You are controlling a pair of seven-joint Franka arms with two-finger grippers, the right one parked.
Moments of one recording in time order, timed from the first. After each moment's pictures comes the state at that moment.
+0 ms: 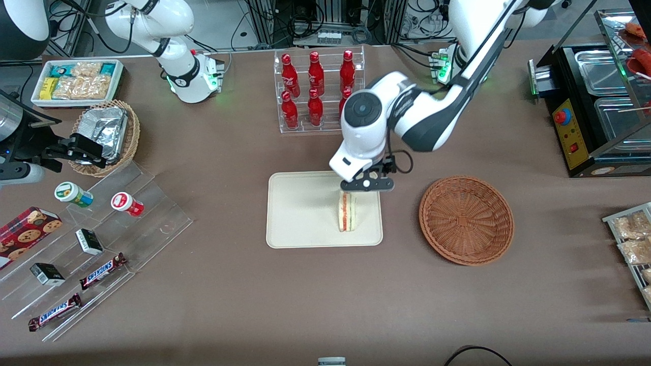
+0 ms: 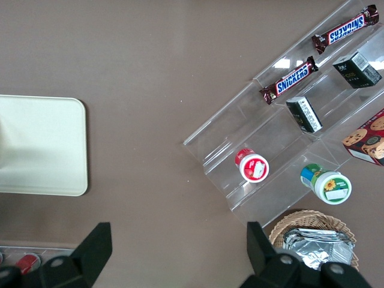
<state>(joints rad) -0.32 0.41 -0.46 -1.62 0.23 1.89 -0.84</state>
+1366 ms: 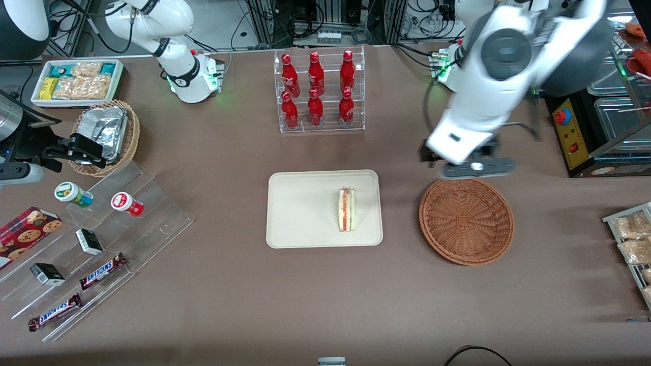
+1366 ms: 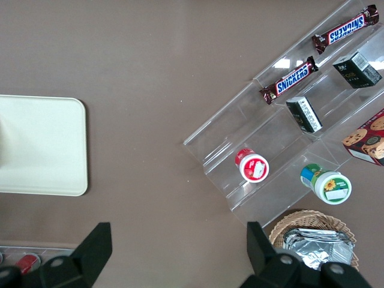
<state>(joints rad) -0.18 0.12 -0.24 -1.58 0.12 1.62 -0.42</state>
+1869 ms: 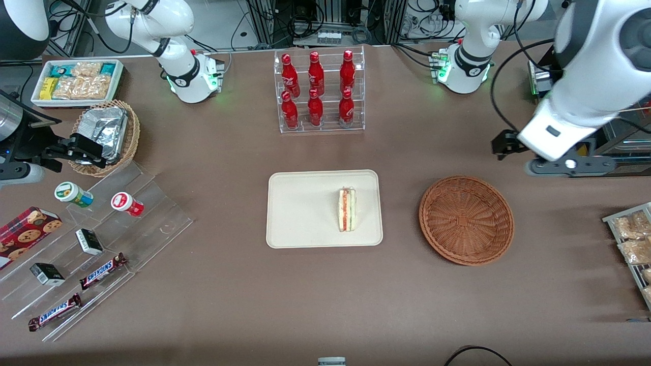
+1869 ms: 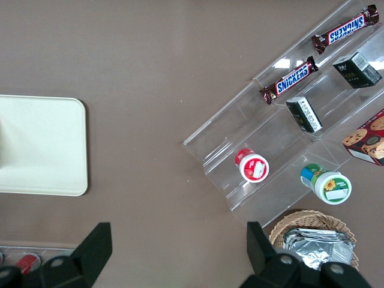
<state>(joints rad) -0.03 0.07 -0.19 -1.54 0.12 1.50 -0.19</state>
